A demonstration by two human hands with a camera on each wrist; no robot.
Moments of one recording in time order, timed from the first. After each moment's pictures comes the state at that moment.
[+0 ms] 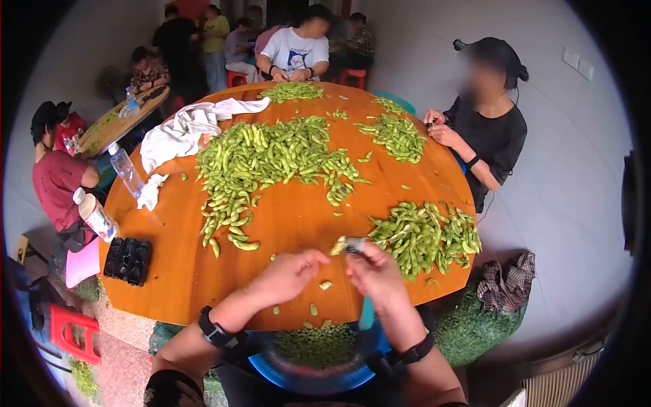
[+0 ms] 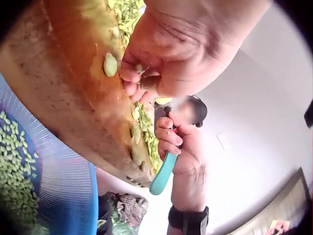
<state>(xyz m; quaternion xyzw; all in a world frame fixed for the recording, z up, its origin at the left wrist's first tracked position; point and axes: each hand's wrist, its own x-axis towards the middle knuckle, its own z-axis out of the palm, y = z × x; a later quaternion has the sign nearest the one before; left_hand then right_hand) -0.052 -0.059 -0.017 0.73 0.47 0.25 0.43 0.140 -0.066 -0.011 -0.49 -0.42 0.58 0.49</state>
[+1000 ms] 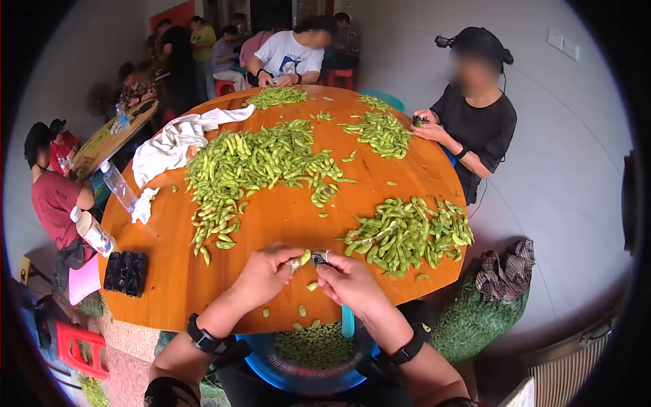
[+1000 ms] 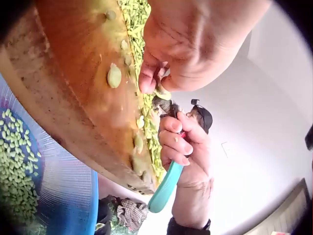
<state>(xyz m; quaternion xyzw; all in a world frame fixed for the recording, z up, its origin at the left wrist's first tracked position) -0.058 -0.055 -0.020 0.75 0.46 0.32 0.36 0.137 -0.075 -0.009 -0.44 -0.46 0.66 0.39</state>
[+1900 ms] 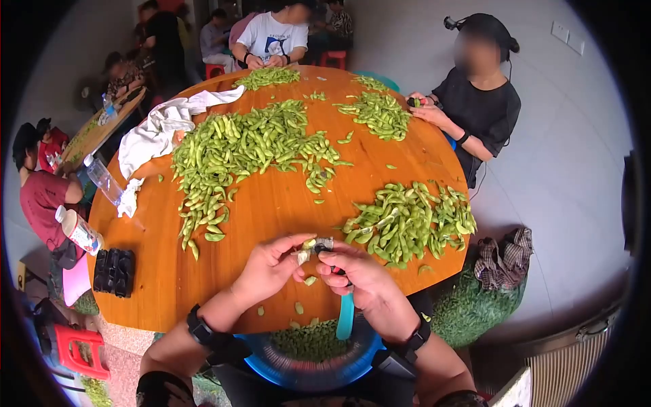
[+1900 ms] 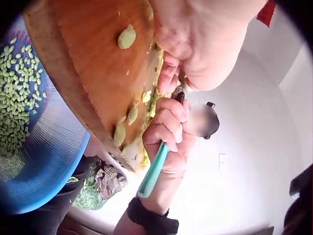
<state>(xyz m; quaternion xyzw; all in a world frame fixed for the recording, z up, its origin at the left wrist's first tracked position) -0.042 -0.048 -0.035 0.63 0.35 0.41 0.56 0.152 -0.055 -0.019 -0.37 -0.27 0.81 0.37</state>
